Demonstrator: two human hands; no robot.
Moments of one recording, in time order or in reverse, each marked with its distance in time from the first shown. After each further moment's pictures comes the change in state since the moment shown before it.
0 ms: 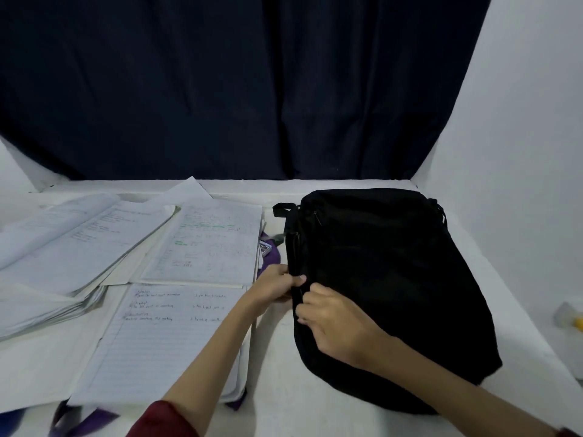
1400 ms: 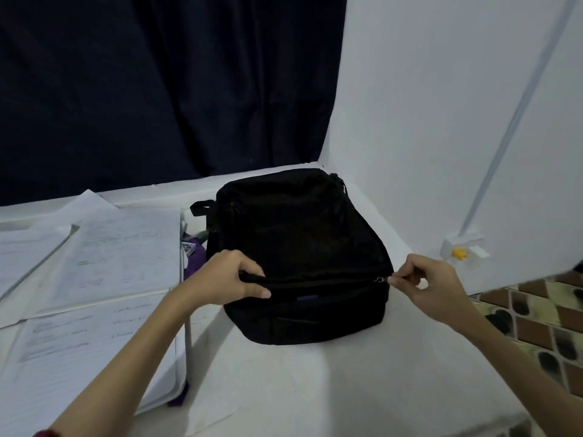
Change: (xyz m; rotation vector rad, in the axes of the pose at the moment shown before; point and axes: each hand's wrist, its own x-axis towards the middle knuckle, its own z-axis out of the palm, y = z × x) left_hand -0.055 0.047 0.018 0.779 -0.404 0.564; right_hand -0.184 0.038 -0.115 0.100 0.416 0.848
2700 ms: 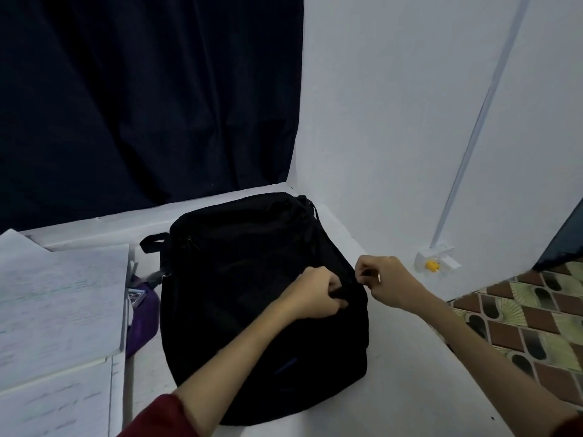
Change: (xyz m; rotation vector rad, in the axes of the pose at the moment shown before) left_hand 0.144 0.098 0.069 0.034 -0.063 0.073; right_hand 0.089 0.037 0.005 -0.260 -0.278 0.107
